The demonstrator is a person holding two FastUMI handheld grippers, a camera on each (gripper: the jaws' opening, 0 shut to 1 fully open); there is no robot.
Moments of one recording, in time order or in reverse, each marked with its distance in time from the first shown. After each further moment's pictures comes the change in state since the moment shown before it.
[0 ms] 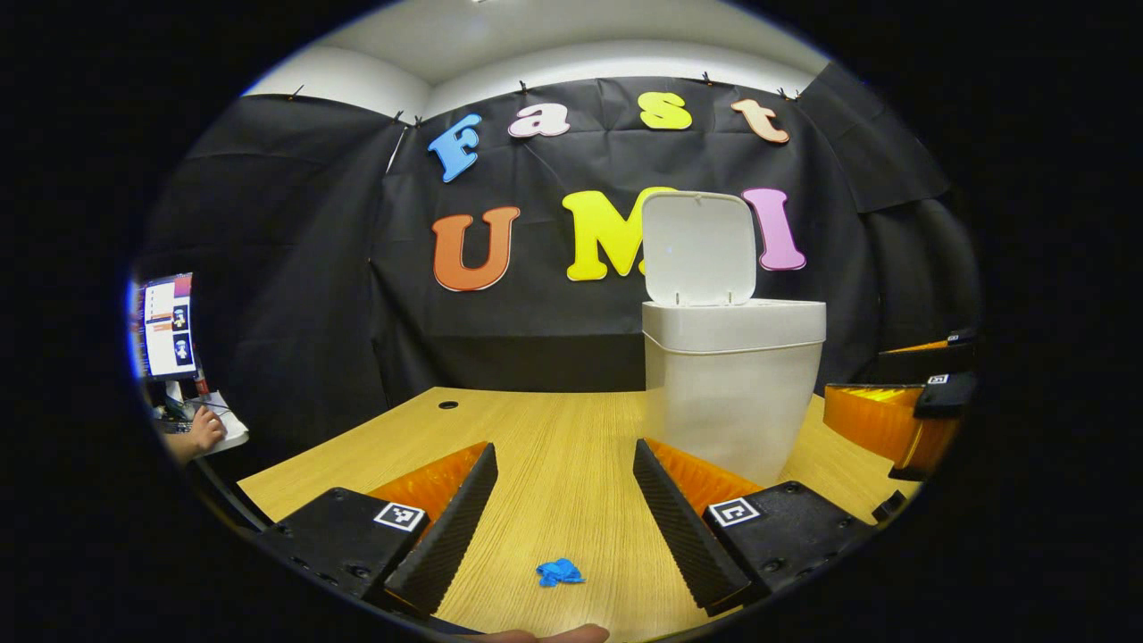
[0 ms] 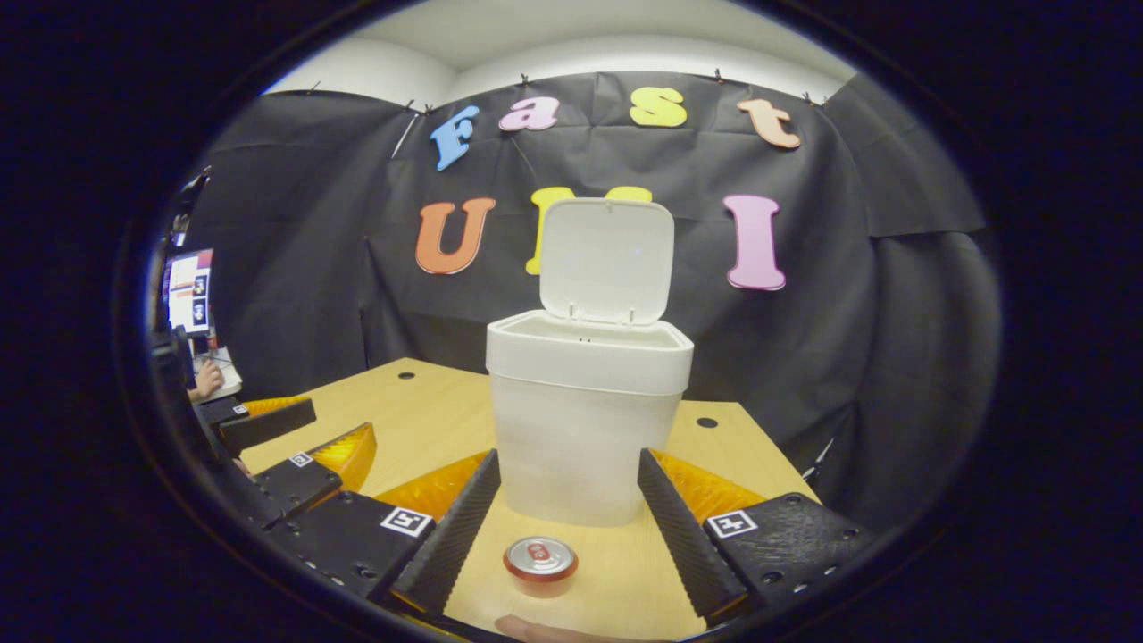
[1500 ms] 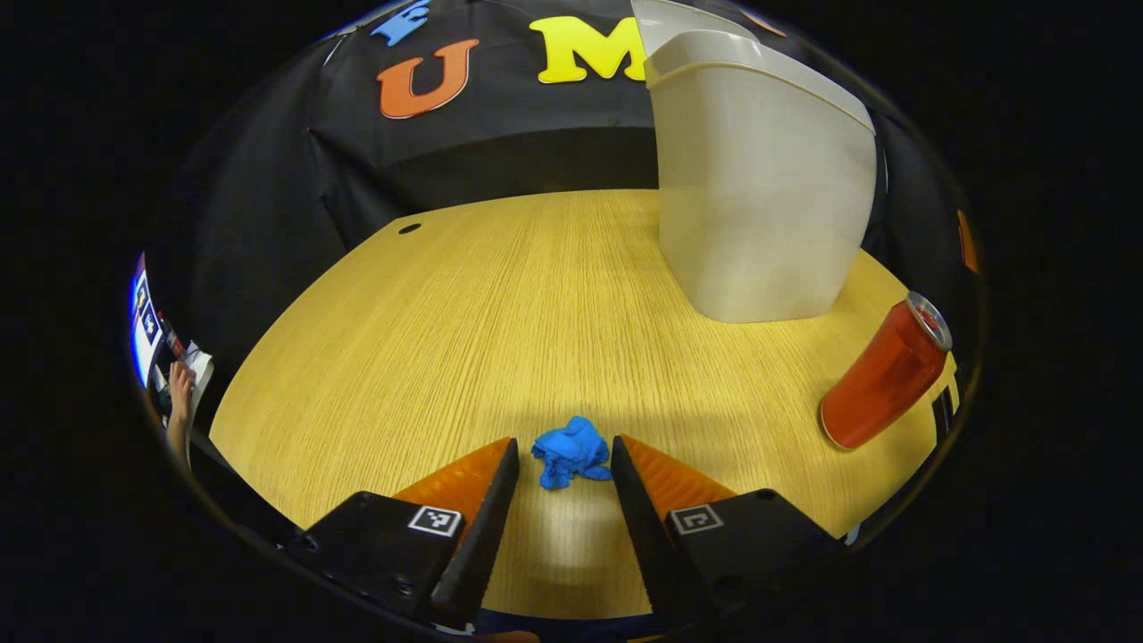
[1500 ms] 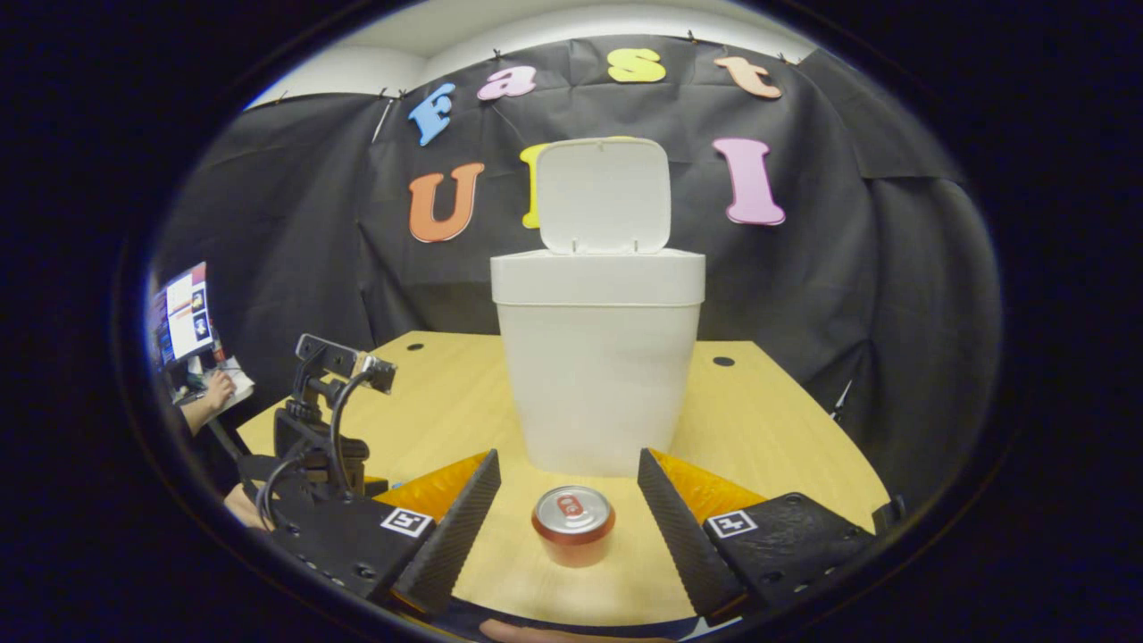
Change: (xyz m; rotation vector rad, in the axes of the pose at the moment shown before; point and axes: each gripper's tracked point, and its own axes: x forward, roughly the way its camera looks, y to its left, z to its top) left arm 0.019 0.008 -0.188 0.049 0.631 -0.108; right arm 0.008 0.021 -0.062 0.088 0.169 0.016
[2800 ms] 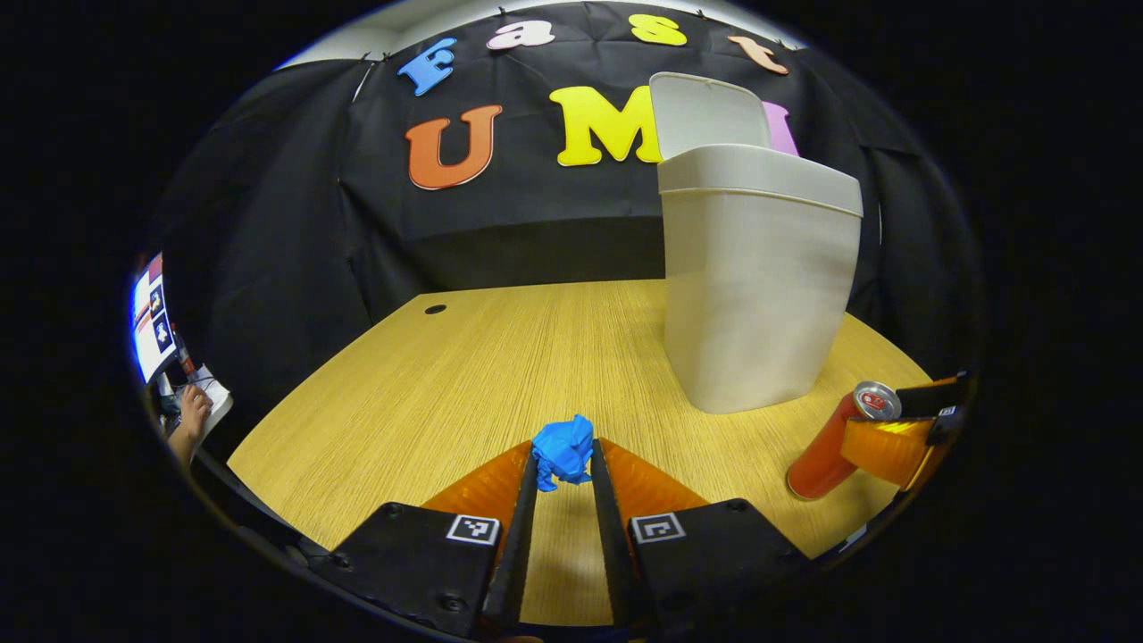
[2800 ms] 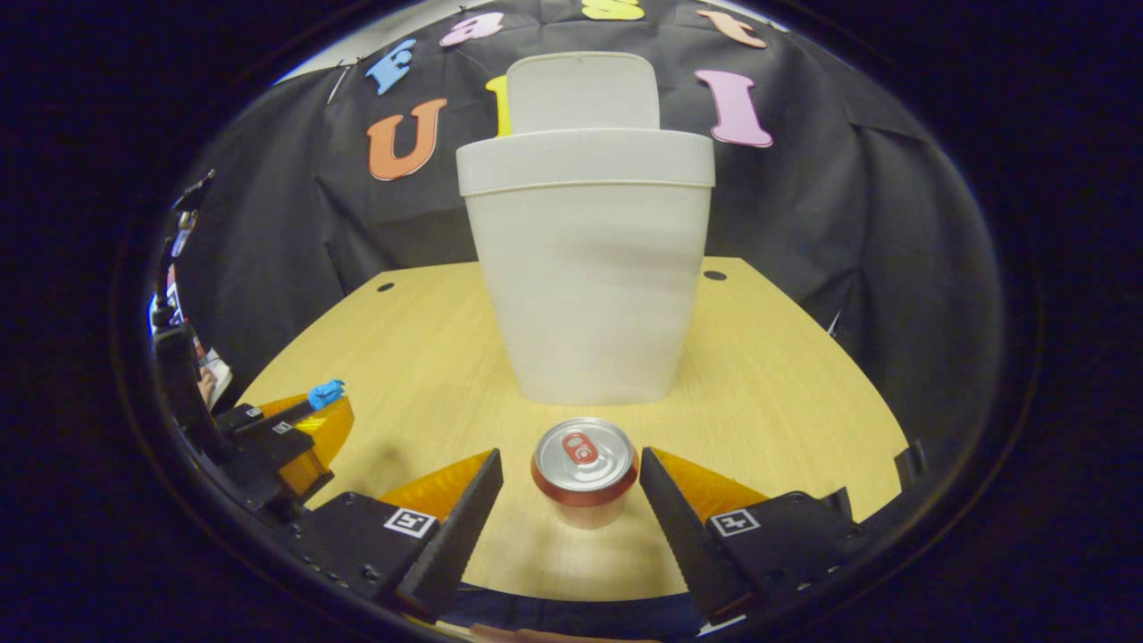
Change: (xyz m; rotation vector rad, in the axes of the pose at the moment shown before) left arm -0.052 0.018 0.074 -0.023 -0.300 0.040; right arm 0.031 -0.004 -0.072 0.059 0.276 -0.120
